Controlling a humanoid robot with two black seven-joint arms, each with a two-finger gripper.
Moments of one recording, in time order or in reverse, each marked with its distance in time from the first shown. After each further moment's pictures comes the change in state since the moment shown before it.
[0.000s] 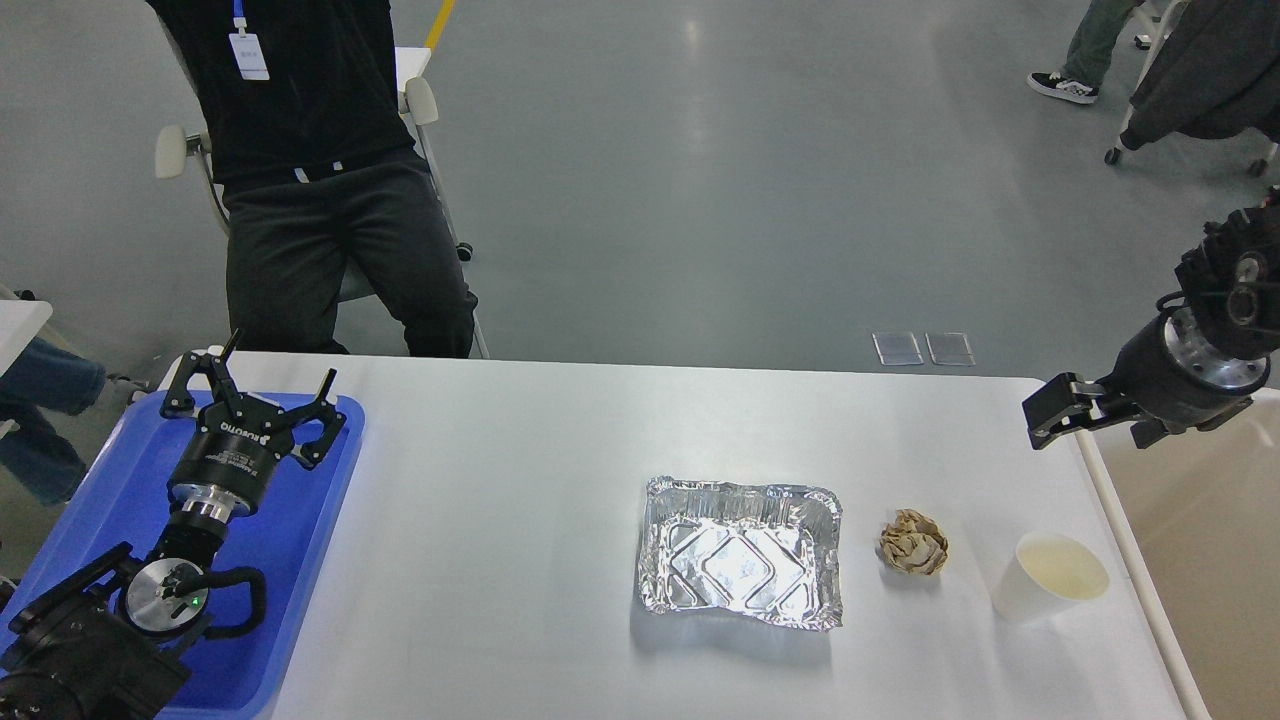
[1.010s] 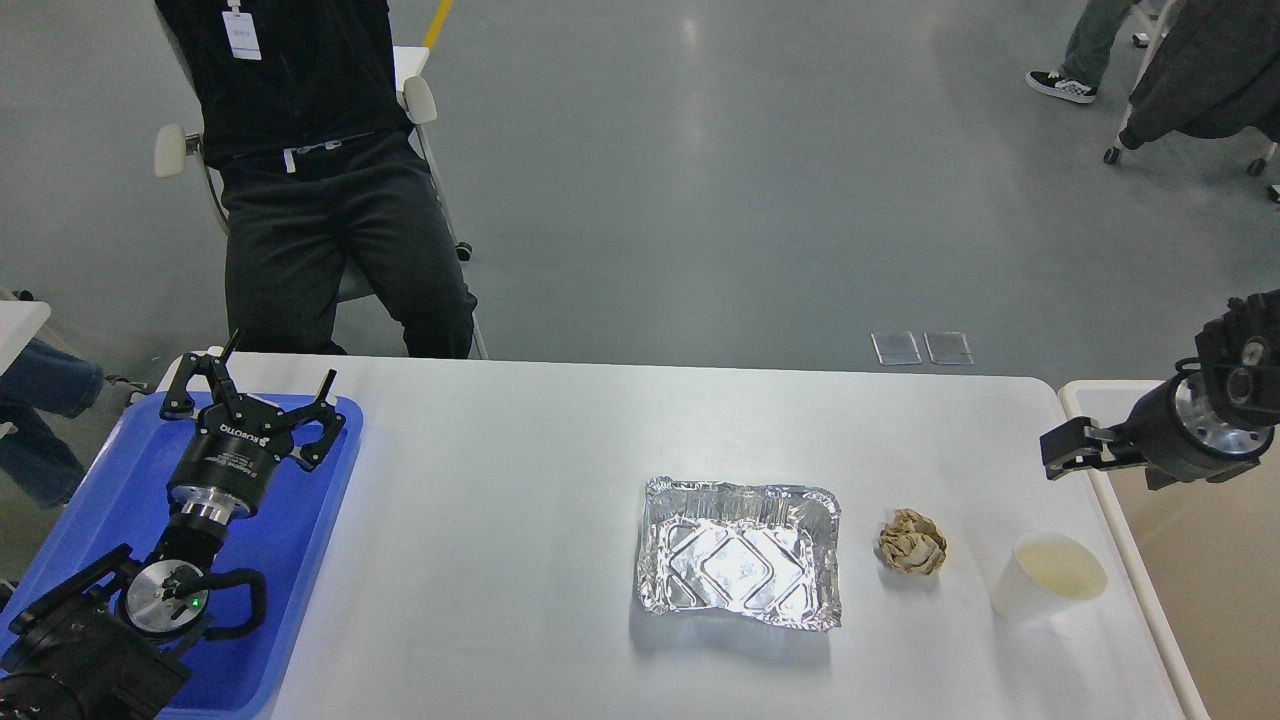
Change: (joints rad) left arm 0.001 0.000 0.000 0.000 0.000 0.000 -0.001; right arm -0.220 -0.044 0.012 -0.056 0.039 -0.224 -0.024
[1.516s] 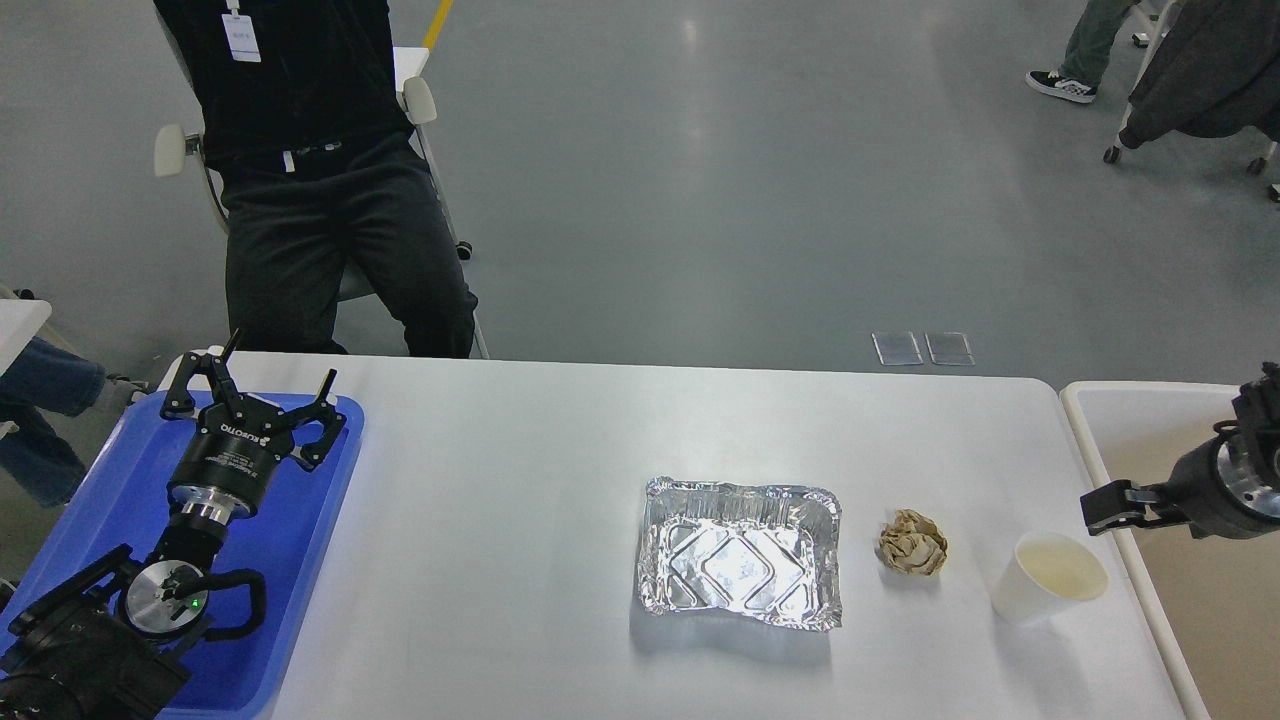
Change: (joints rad) left arm 0.000 0.000 0.000 0.000 0.000 0.000 0.000; right arm -0.035 -0.094 0.030 0.094 -0.165 -0.043 0.011
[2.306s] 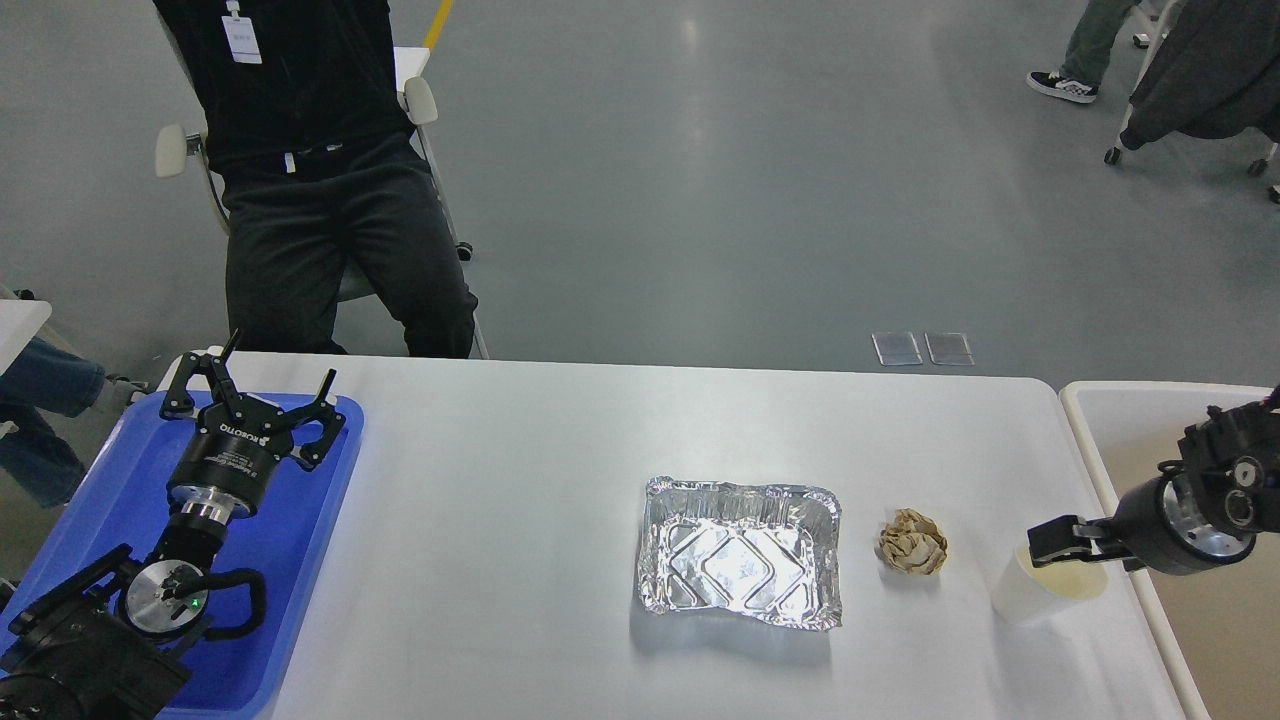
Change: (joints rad) left arm 0.000 0.000 0.000 0.000 0.000 0.000 0.000; right arm -0.146 0.005 0.146 0.002 -0.037 -0.056 -0.008
